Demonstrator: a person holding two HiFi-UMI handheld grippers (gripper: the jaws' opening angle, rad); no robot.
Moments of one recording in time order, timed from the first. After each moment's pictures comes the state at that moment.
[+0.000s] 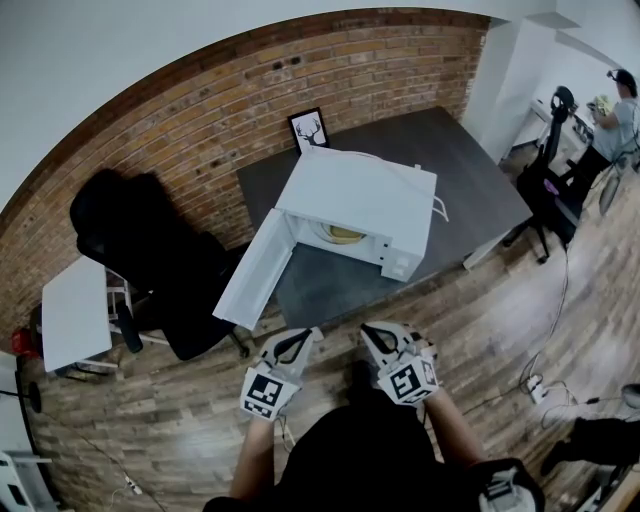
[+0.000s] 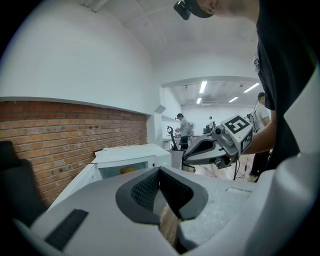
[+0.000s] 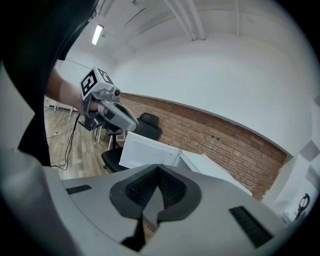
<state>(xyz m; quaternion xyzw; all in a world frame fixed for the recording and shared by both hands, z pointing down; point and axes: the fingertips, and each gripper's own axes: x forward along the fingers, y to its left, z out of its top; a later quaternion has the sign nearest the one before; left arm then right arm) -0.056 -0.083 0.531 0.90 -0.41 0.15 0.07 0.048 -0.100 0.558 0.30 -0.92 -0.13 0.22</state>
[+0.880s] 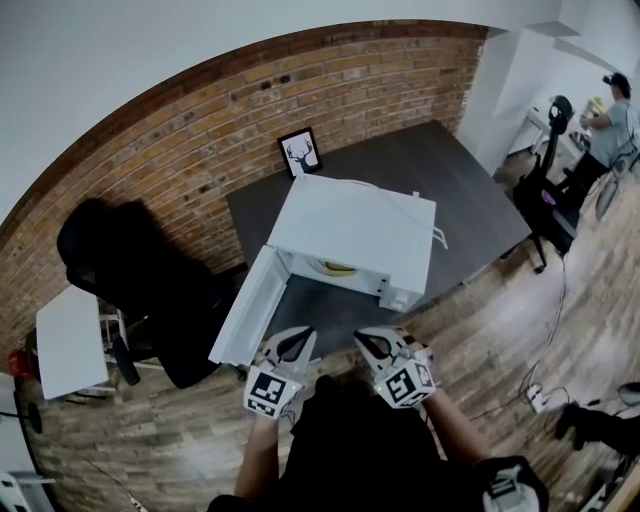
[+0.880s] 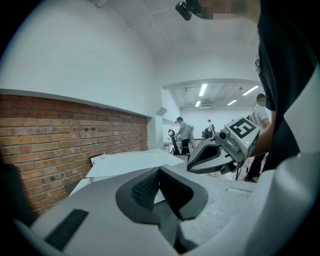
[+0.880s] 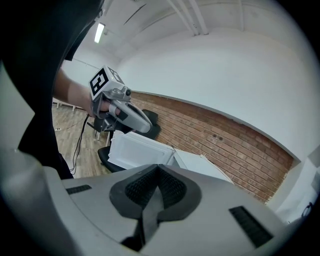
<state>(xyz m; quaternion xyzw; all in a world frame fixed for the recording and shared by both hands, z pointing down) -0.053 -0.198 0.525 0.91 -0.40 0.14 0.06 0.030 -0.193 0.561 0.27 -0.92 -0.14 0.24</state>
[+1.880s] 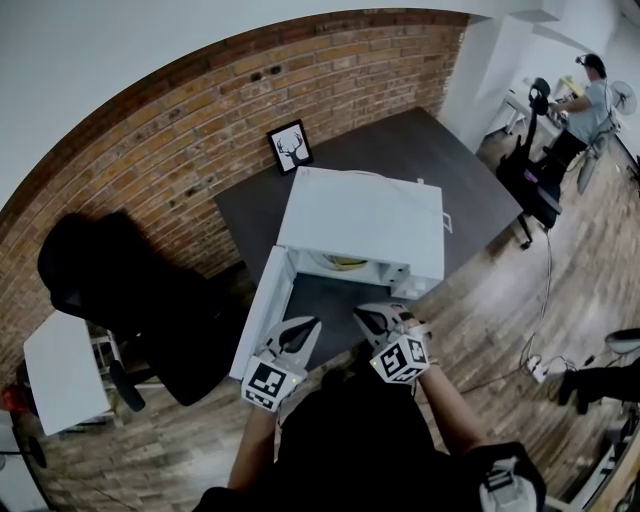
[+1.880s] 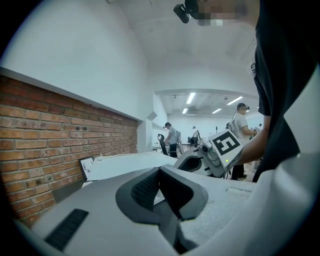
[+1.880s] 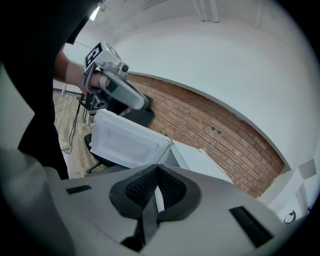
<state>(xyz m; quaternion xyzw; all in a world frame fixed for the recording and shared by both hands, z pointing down) -0.110 -0.227 0.530 0.94 -0.31 0.10 0.05 -0.032 -0.251 0.602 0.33 -0.88 -0.16 0.31</state>
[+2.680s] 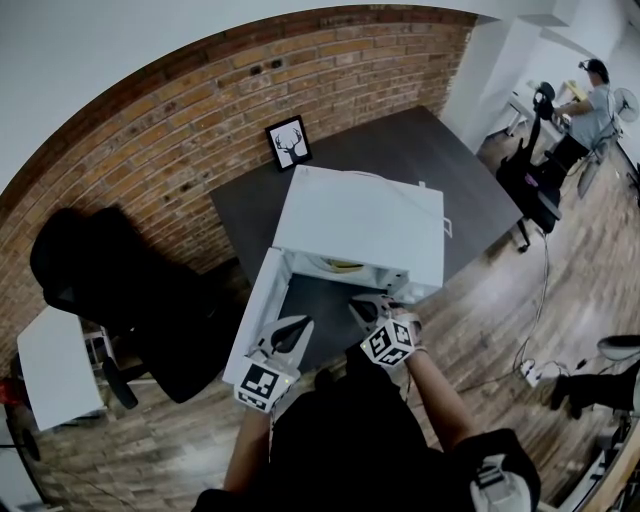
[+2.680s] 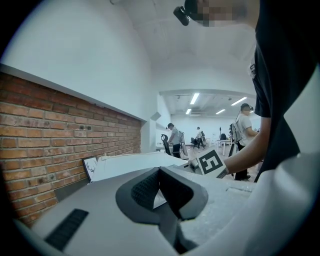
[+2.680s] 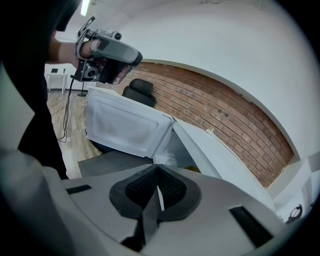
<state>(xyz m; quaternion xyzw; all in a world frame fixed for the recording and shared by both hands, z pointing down) -0.115 -0.247 0.532 0.94 -0.33 0.10 0.06 -0.019 -0.300 0.675 0.31 -0.87 -0.11 0.37</state>
